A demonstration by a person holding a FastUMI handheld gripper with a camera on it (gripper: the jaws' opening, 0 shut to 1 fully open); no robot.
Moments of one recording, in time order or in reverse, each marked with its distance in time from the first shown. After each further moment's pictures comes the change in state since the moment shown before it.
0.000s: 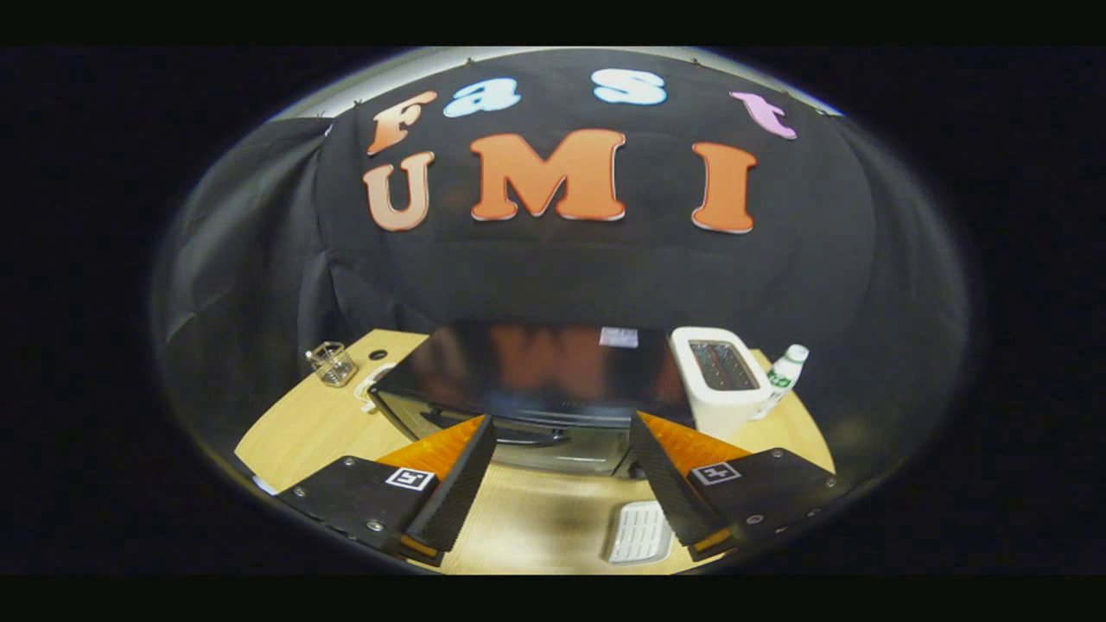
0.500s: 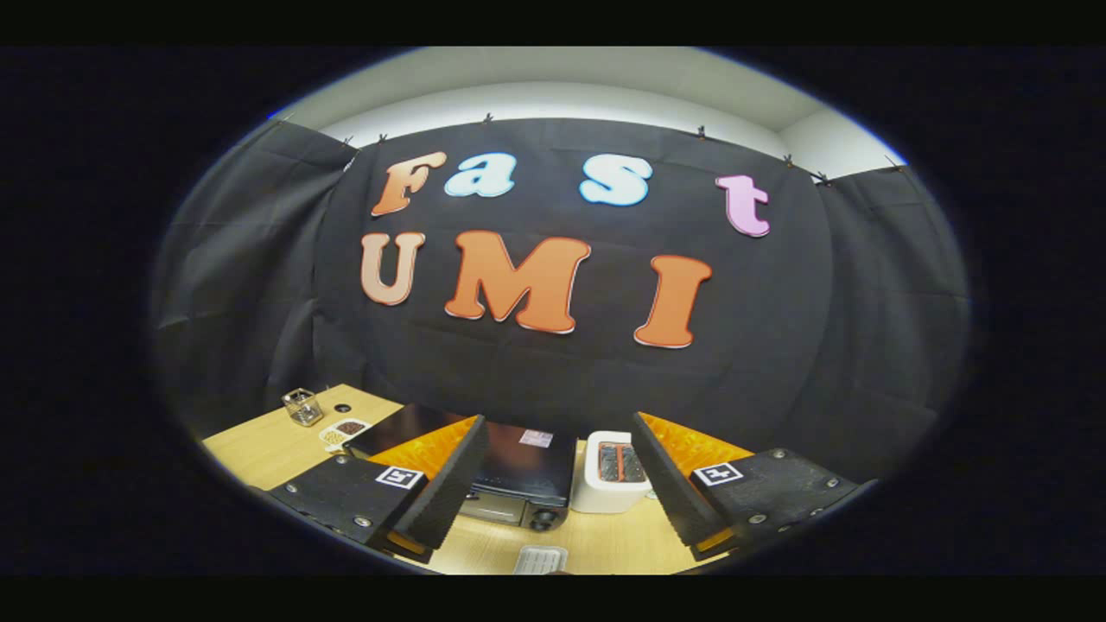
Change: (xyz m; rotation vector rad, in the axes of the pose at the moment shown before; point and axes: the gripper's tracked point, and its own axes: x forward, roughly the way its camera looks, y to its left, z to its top) arm -0.078 -0.067 0.132 -0.102 -0.315 -0.111
